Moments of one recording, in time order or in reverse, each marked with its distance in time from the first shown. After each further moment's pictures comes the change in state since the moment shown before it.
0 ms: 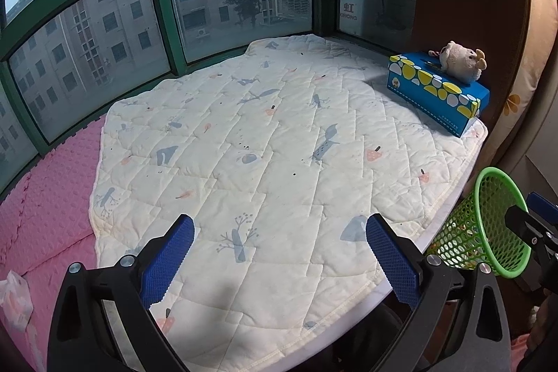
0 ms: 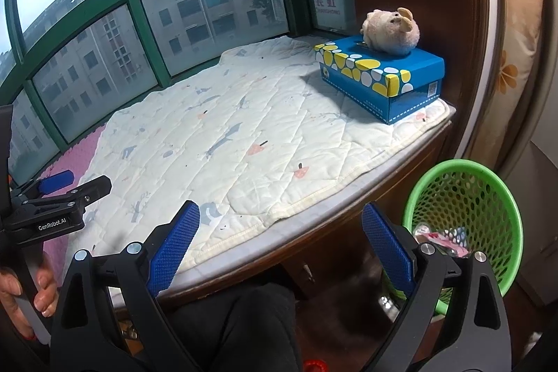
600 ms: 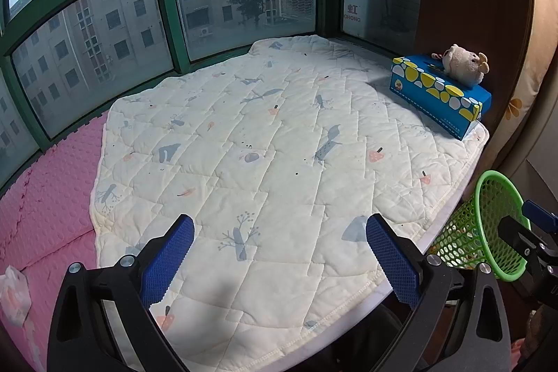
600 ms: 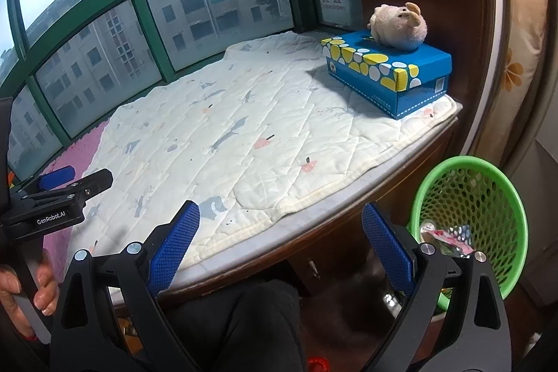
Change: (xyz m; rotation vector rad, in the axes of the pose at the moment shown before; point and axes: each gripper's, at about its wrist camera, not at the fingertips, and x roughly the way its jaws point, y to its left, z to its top) left arm 0.000 0.003 -0.001 -0.016 -0.001 0.003; right arm 0.005 0.005 -0.004 -0.007 0.016 0.016
